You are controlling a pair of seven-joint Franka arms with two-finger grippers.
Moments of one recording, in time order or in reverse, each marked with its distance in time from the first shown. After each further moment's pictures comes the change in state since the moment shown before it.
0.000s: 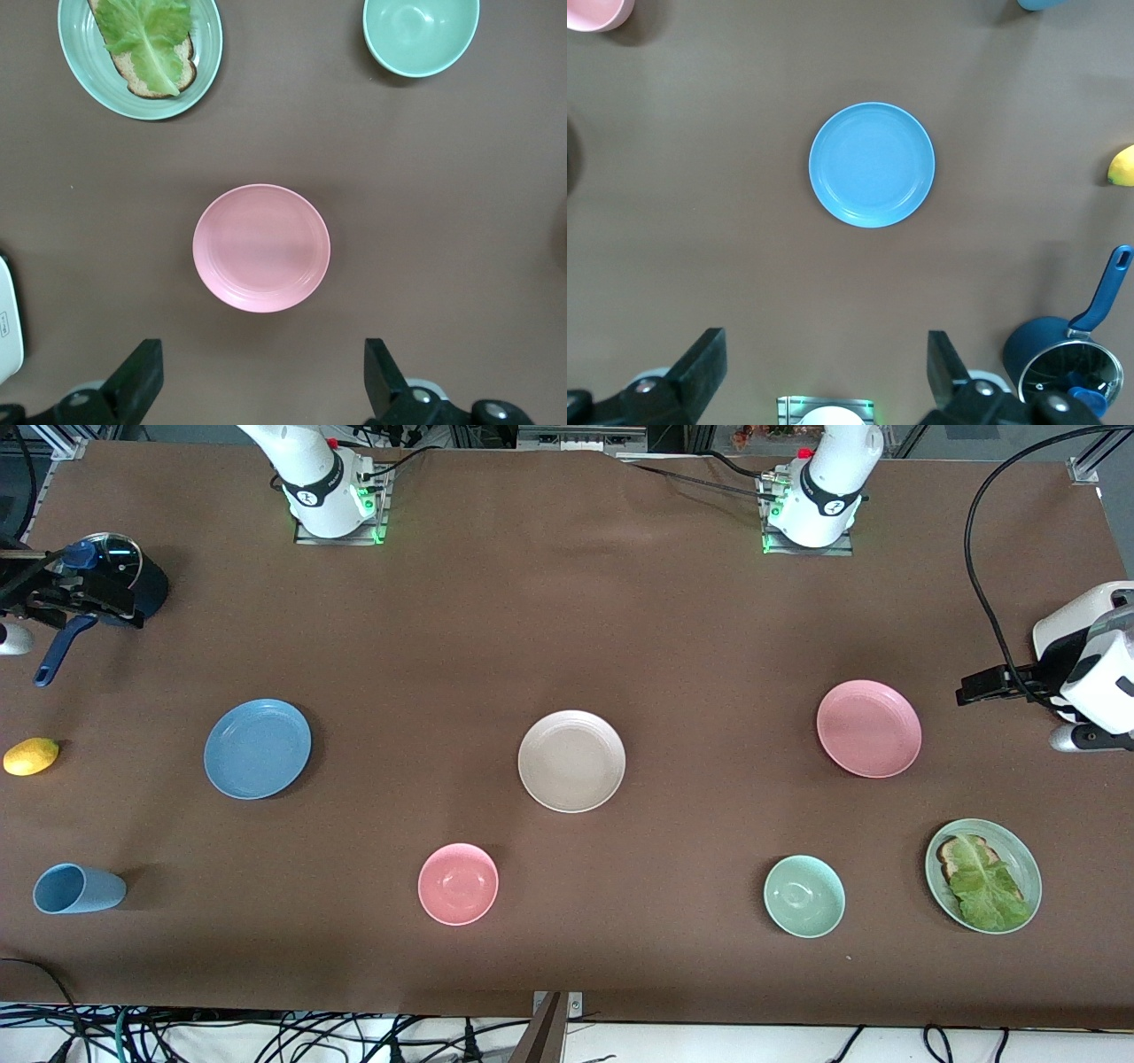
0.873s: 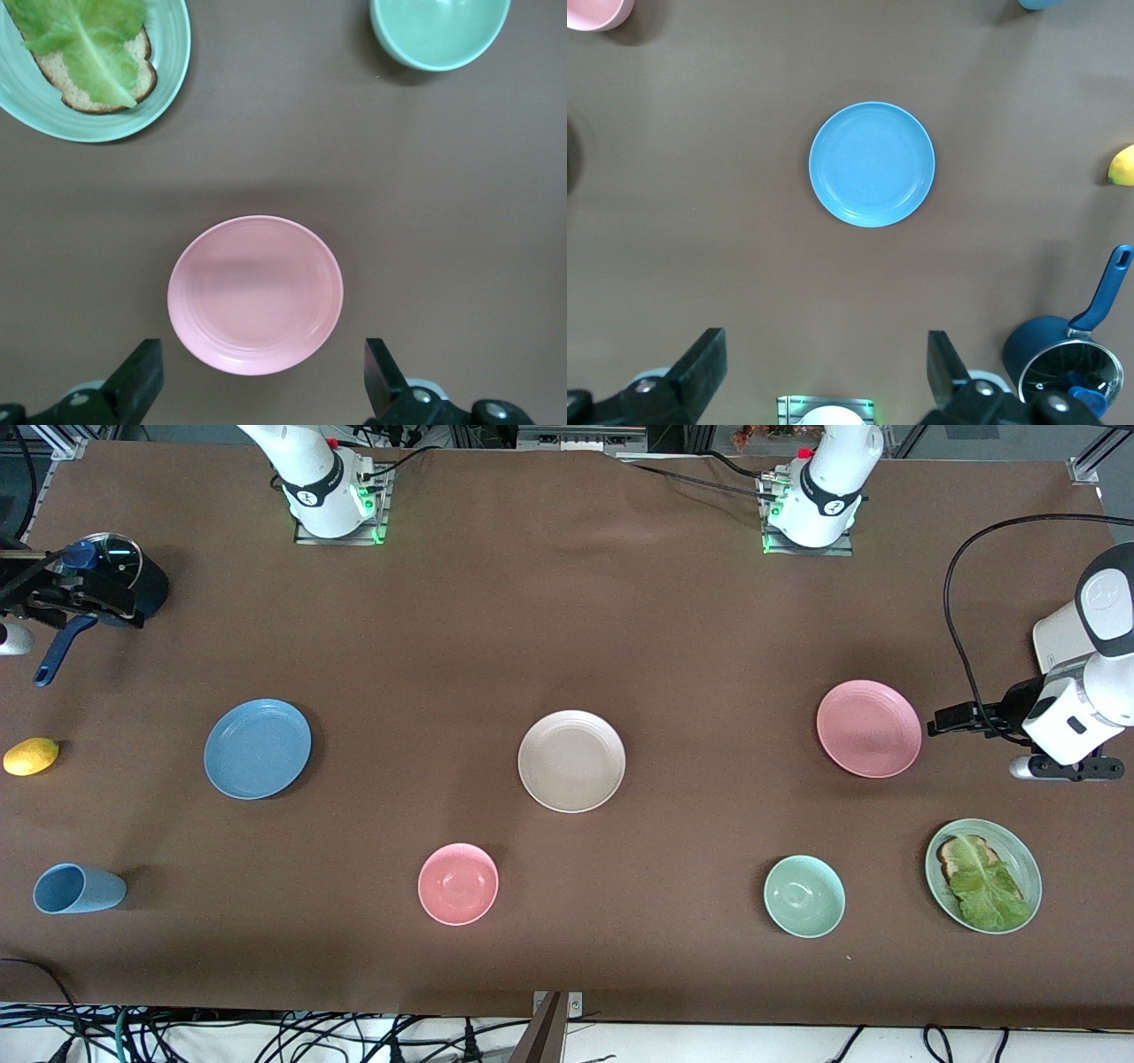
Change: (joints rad) left arm 0.037 0.026 0.064 -0.259 -0.114 0.308 0.209; right arm 0.000 0.000 0.000 0.000 0.000 -0.001 0.000
